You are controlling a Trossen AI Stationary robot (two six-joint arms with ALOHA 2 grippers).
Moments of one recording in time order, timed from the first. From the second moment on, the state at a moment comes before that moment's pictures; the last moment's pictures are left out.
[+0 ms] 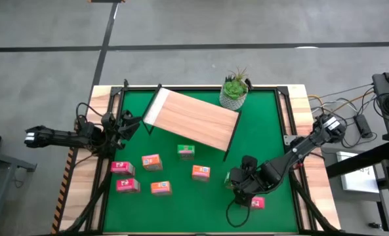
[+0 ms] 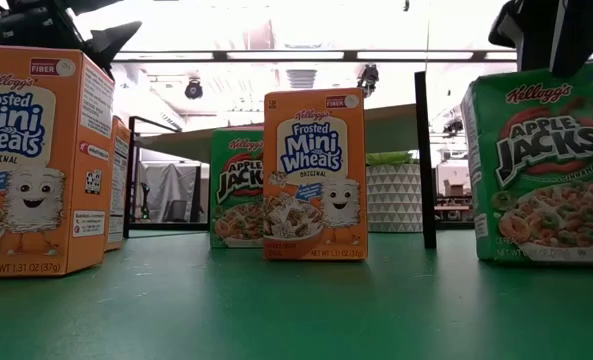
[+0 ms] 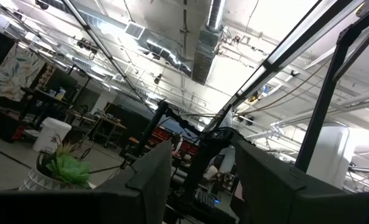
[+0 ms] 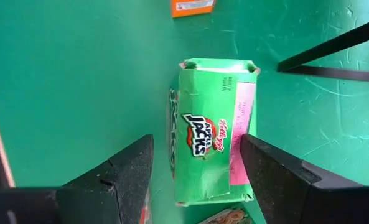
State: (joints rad) left arm -0.04 0.29 0.02 0.80 -0.25 -0.37; right arm 0.59 1.63 1.30 -0.98 0.22 0.82
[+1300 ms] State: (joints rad) left arm -0.04 0.29 0.02 0.80 -0.25 -0.37; right arm 0.60 1.59 1.30 -0.98 0.28 0.83
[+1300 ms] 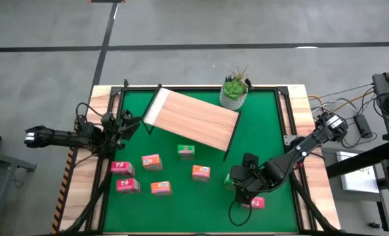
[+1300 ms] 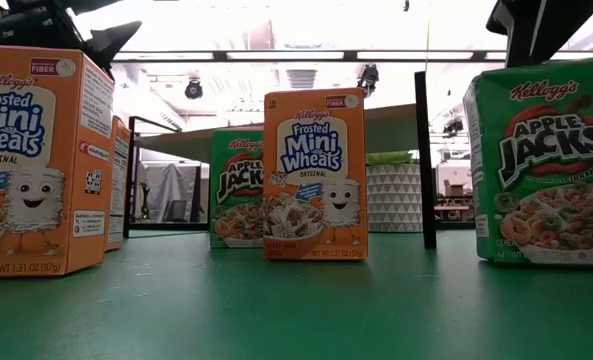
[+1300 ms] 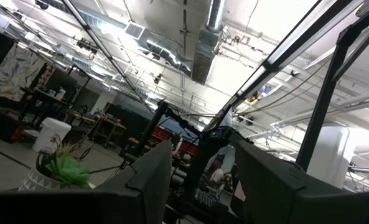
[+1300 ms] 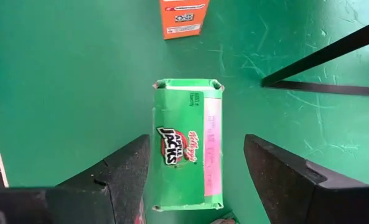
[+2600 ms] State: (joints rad) left arm -0.04 0.29 0.02 0.80 -0.25 -0.37; right arm 0.60 1.59 1.23 -0.91 0.25 0.81
